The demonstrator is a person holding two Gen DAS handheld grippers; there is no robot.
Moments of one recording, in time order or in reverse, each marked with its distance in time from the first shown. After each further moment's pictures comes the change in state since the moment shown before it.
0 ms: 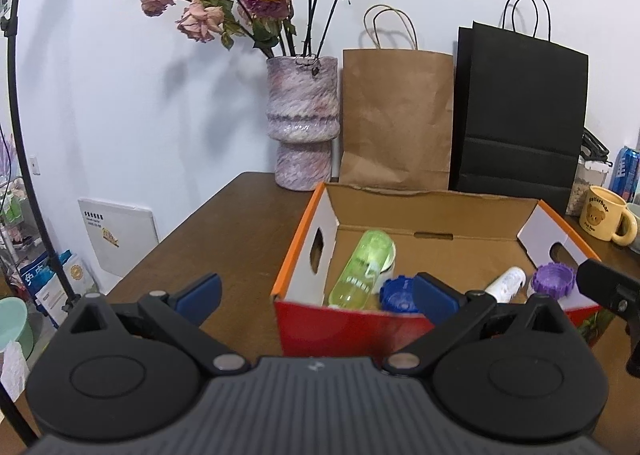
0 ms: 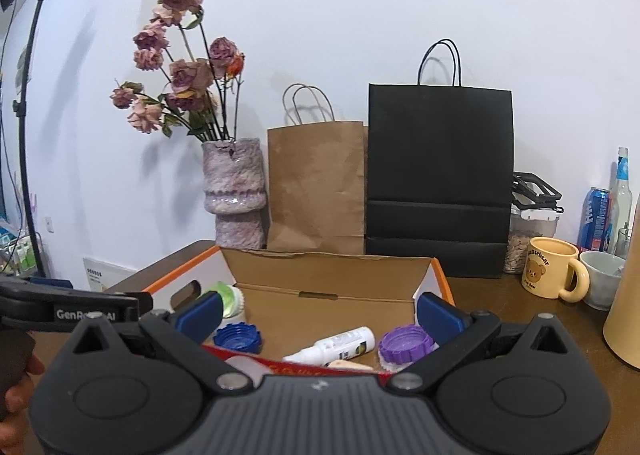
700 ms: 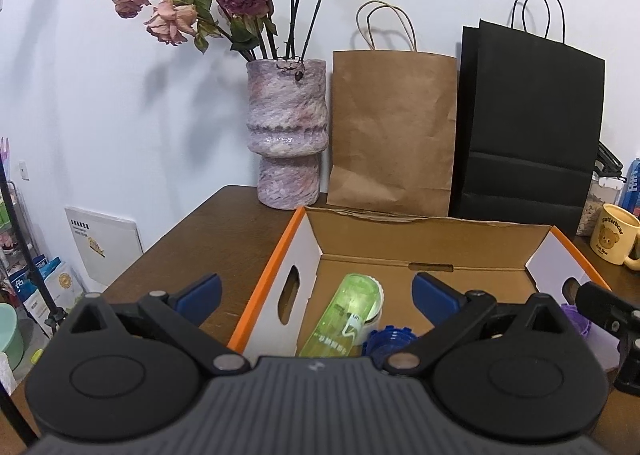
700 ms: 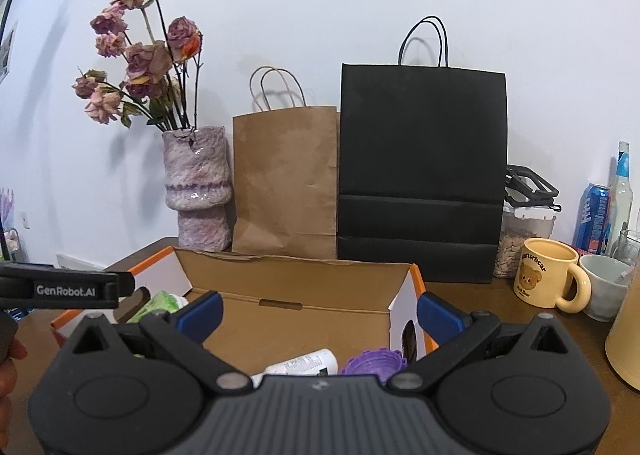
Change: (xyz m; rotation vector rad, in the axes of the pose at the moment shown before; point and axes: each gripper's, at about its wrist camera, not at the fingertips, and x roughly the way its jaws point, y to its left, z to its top) left arm 0.055 -0.024 0.029 -0.009 -0.013 -0.002; right arm 0.061 -0.030 0.010 0.001 0.026 -0.053
